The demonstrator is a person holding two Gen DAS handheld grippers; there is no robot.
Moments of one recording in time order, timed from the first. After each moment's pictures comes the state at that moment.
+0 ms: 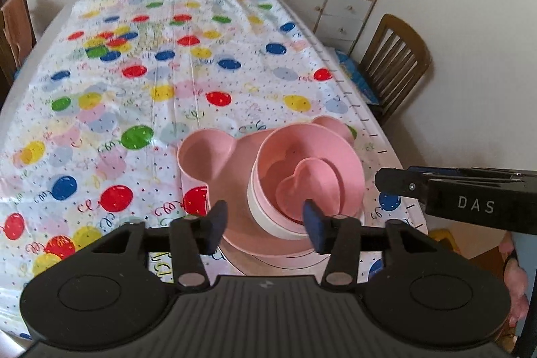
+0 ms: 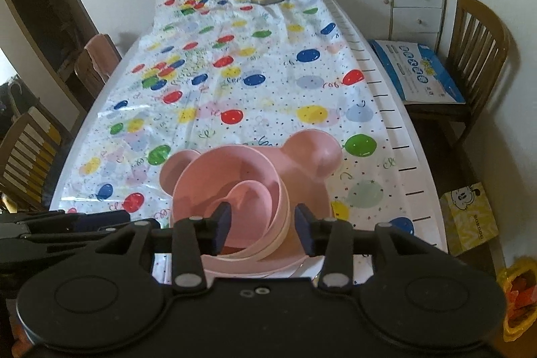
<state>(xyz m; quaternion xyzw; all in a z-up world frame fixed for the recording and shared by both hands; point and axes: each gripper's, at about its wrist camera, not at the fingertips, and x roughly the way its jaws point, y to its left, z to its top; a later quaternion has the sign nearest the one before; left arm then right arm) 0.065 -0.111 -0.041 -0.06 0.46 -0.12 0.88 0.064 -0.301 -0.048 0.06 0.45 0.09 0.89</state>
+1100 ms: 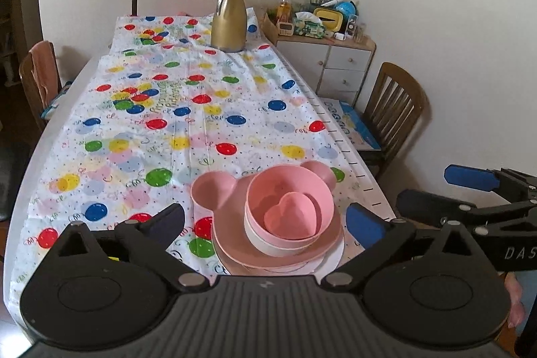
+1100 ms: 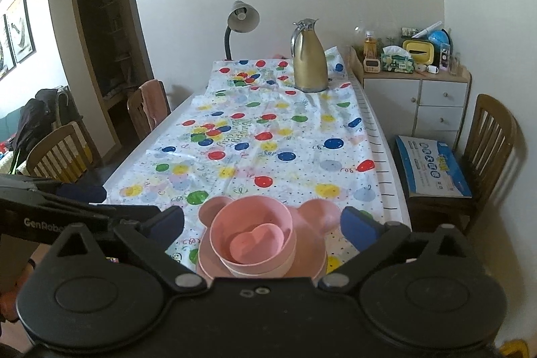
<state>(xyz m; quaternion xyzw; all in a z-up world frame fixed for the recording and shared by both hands) 0.000 -0.124 0.013 -0.05 0.37 -0.09 0.92 -0.014 -0.322 0.005 0.02 0.30 0.17 0.94</state>
